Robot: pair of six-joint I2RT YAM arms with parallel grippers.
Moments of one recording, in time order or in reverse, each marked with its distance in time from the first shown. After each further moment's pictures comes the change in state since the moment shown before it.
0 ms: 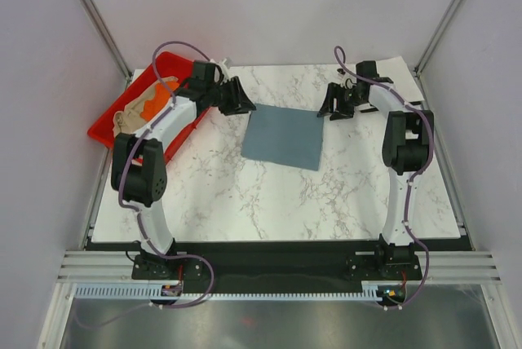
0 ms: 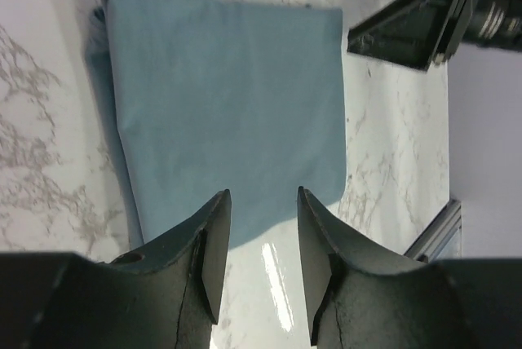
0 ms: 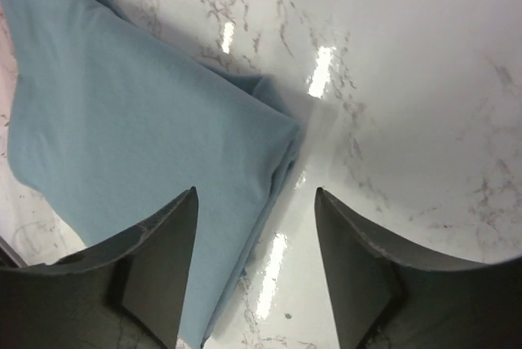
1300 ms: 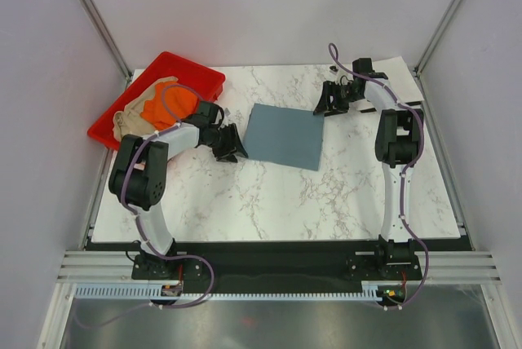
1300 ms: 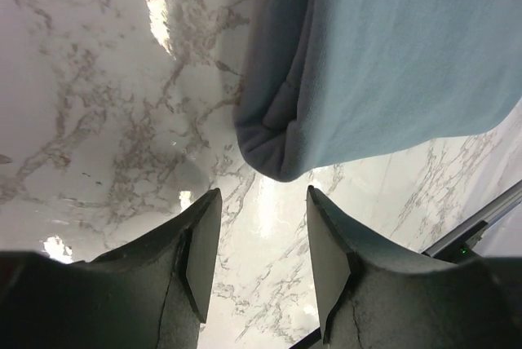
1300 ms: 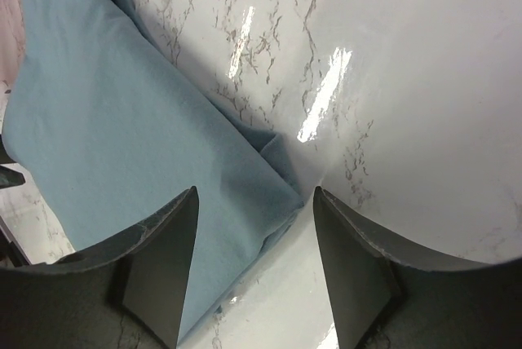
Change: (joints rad) left arm -0.019 -0.077 -0.446 -0.016 -0.086 -0.008; right arm 0.001 0.203 0.277 -0.121 -0.145 -0.164
